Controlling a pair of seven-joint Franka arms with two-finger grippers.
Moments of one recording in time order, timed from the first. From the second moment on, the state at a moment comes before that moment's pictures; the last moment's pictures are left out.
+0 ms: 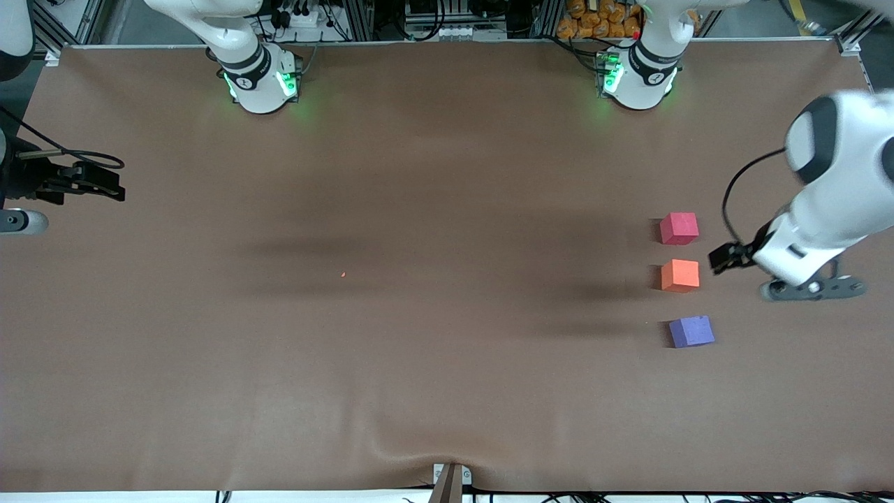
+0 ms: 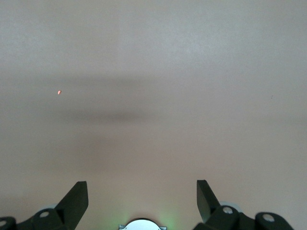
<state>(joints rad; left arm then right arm) -0.02 0.19 -0.06 -1.66 0.10 1.84 -0.12 -0.06 0.13 0.04 -1.43 -0.02 1.39 -0.07</state>
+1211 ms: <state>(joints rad) -0.02 -0.07 -0.17 -1.49 0.01 1.40 -0.08 -0.05 0.14 0.04 -1.43 -0.02 1.36 -0.07</state>
